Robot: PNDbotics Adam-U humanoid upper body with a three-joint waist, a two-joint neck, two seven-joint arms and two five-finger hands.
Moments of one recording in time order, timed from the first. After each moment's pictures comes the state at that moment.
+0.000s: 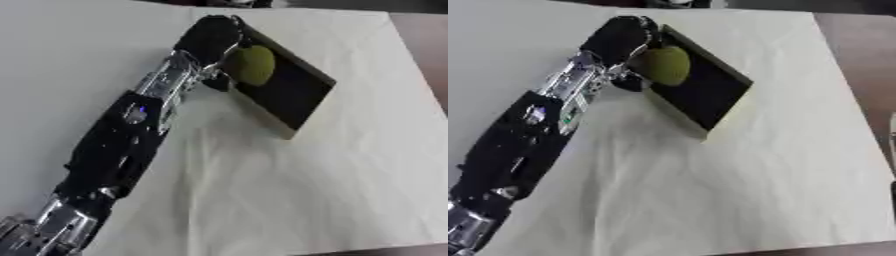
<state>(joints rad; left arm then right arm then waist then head) -1.14 0.13 -0.27 -1.02 -1.31 -0.12 -0.03 -0.55 -0.37 -0.05 -1.98 -0.01 -0.08 -0.31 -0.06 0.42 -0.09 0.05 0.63</state>
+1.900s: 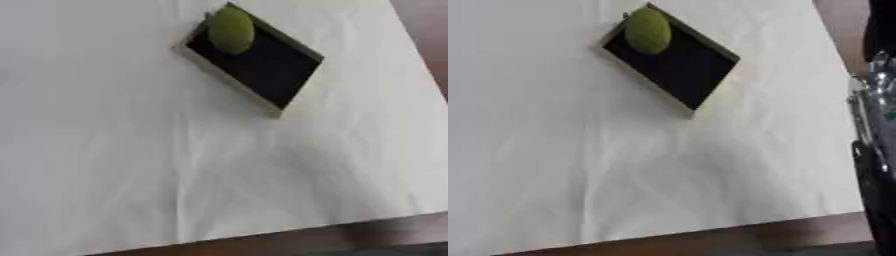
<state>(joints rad) -0.94 0.57 -0.11 -1.92 -0.31 0.05 0.04 -0.52 -0.43 -0.07 -1.98 0.02 -0.08 -0.34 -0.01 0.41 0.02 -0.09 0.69</state>
